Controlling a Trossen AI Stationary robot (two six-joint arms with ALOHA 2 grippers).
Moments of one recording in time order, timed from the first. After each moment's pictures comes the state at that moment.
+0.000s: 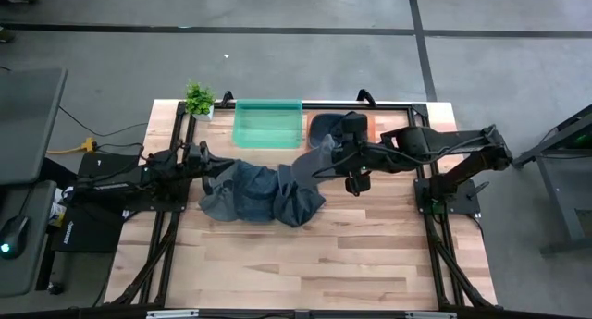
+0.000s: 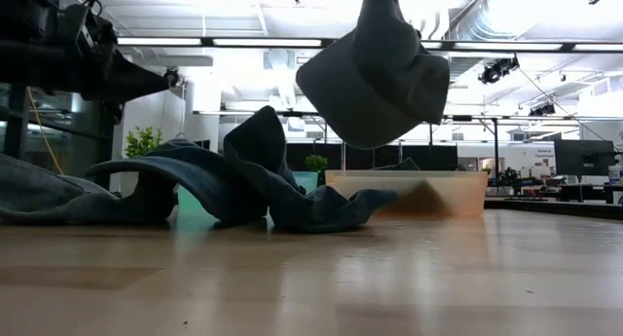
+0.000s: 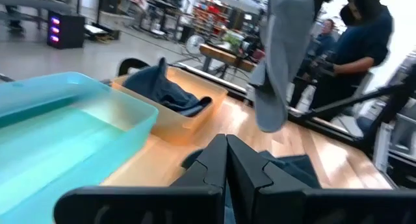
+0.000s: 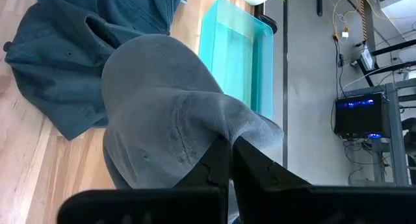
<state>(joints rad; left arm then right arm) 0.14 0.02 0.04 -0.01 -0.11 -0.31 0.15 1.50 1.68 -1.11 0.55 -0.27</state>
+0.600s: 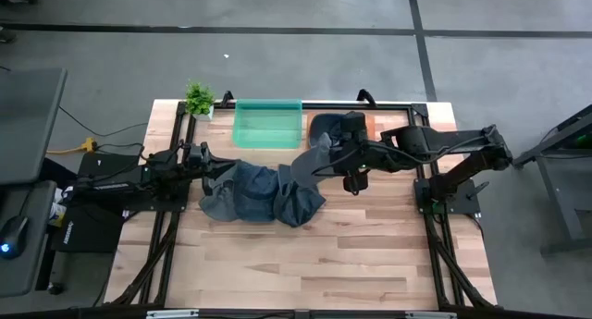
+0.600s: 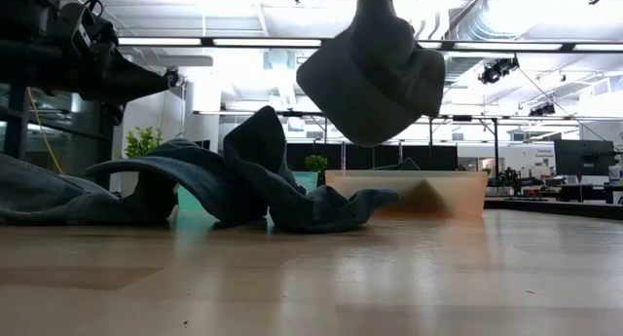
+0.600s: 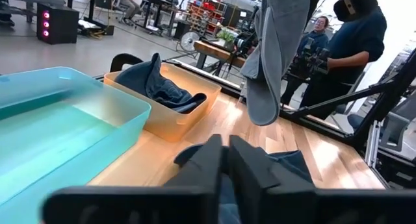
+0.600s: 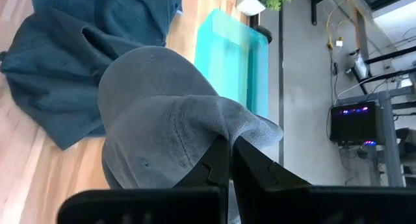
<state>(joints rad) 0.14 0.02 0.04 -0.01 -0.10 -0.33 0.14 1.50 1.68 -1.06 0.55 -0.32</state>
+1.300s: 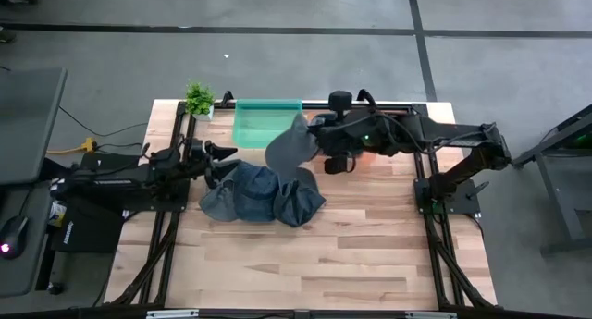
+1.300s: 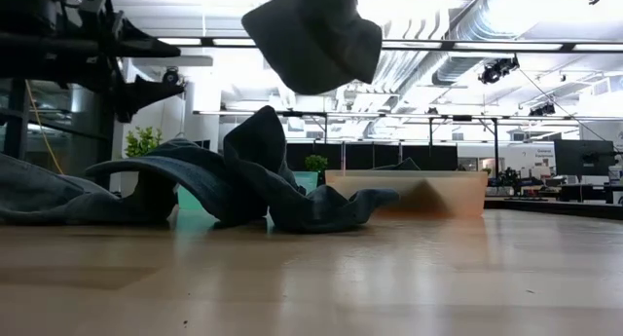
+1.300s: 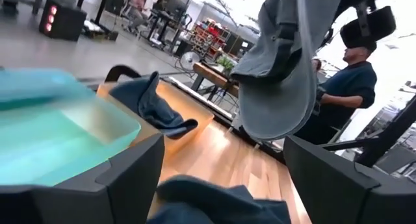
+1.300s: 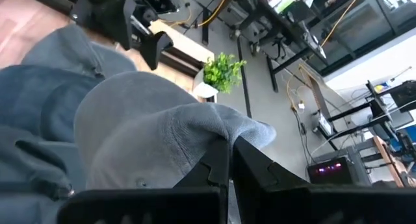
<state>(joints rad) 0.14 0.29 0.04 0.35 -0.15 -0.49 0.03 1.50 1.68 -0.63 0.43 -0.54</state>
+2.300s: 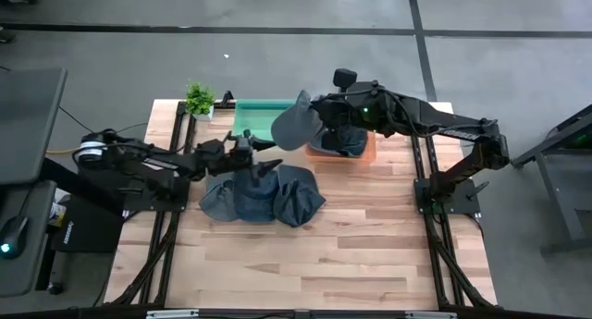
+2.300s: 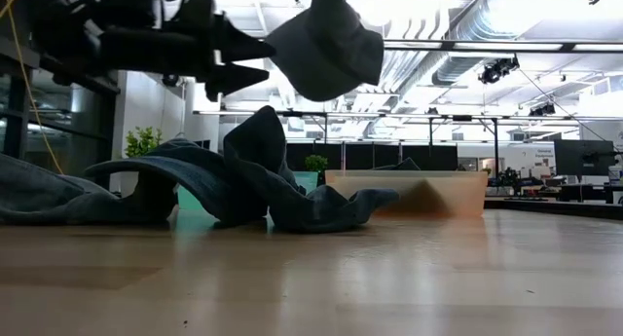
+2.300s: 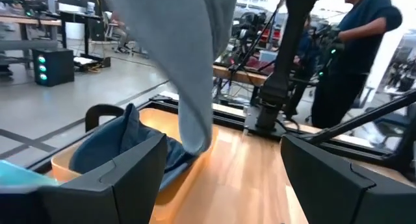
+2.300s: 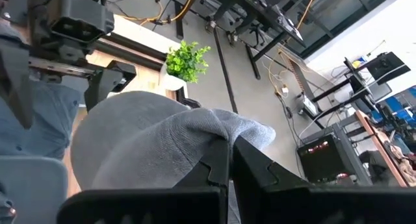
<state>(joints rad) 0.14 1.30 0.39 0.99 -0.10 -0.16 -0.13 1.50 1.68 -0.57 0.37 -0.54</state>
